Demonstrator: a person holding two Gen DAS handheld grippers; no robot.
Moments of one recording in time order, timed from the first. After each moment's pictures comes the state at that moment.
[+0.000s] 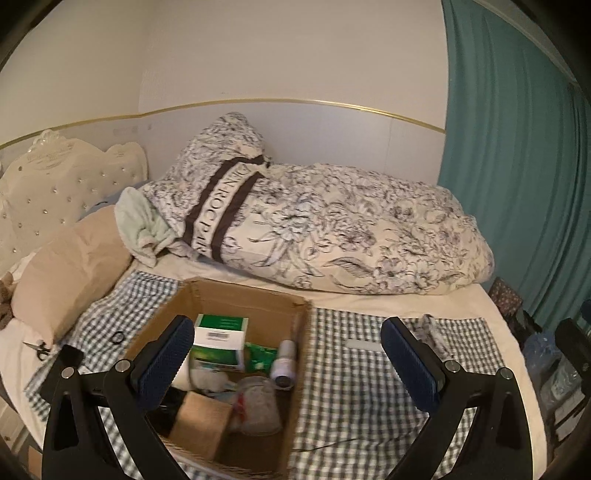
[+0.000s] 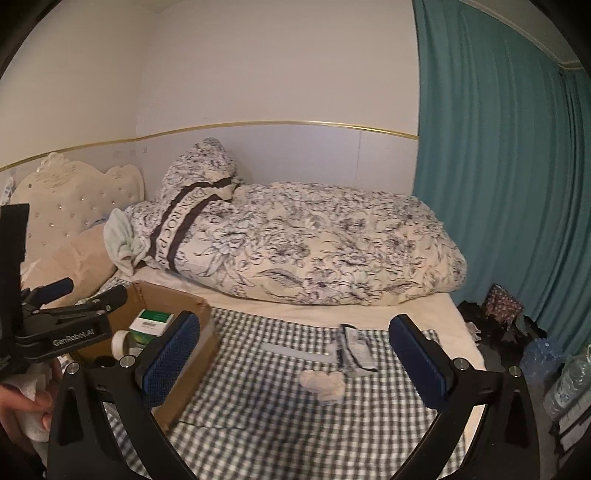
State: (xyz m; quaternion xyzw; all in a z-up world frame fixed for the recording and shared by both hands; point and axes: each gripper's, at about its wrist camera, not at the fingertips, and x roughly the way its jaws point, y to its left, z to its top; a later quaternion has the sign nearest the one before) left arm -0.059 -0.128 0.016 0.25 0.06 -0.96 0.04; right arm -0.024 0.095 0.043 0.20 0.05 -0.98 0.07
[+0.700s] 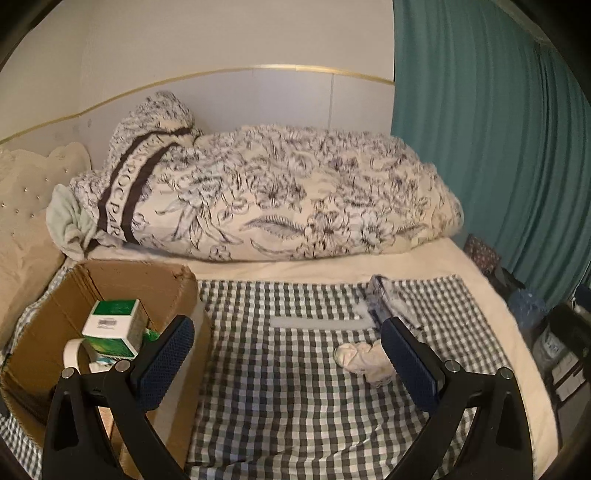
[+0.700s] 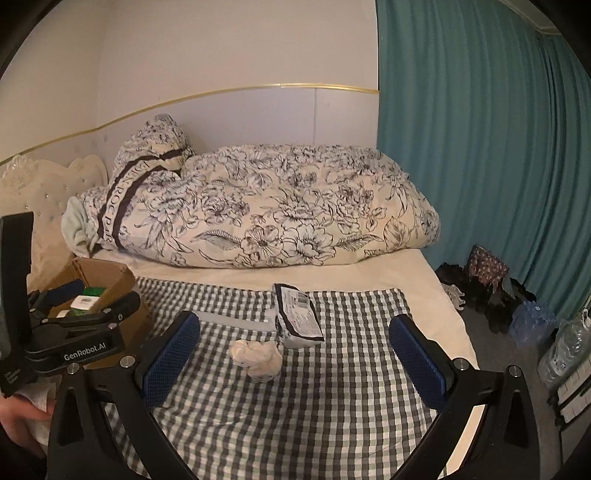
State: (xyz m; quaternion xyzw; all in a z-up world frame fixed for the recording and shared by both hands) left arm -0.130 -0.011 -0.068 0.30 0.01 -0.95 -0.03; right arm -0.079 0.199 -0.029 0.26 0.02 -0.96 0.03
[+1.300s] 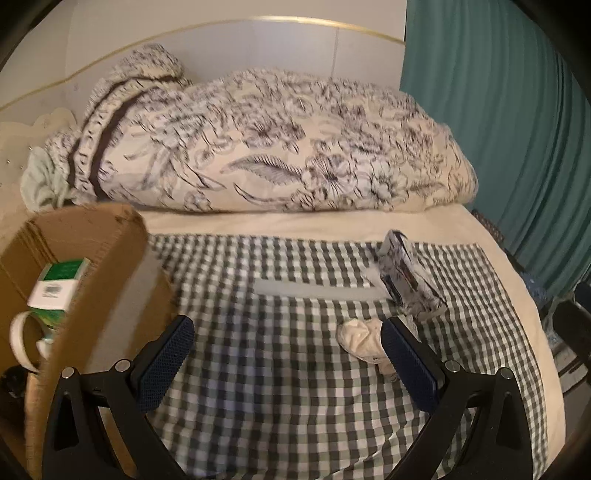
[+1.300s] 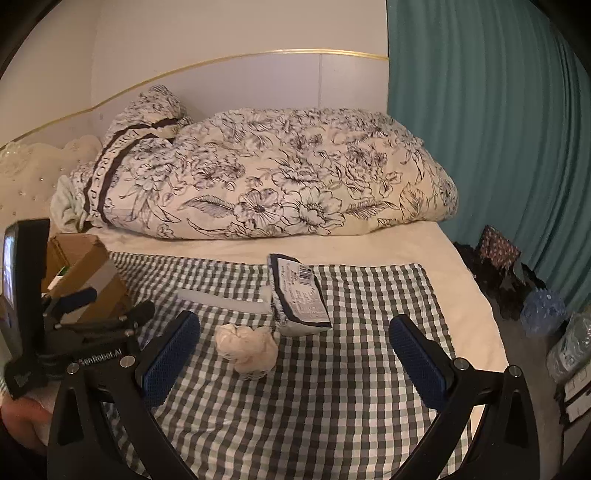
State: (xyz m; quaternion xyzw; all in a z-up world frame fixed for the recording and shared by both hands) left arm -0.190 0.004 -0.145 0.37 0.03 -0.93 -0.04; right arm -0.140 0.206 -0.086 0.31 0.02 -0.95 0.03
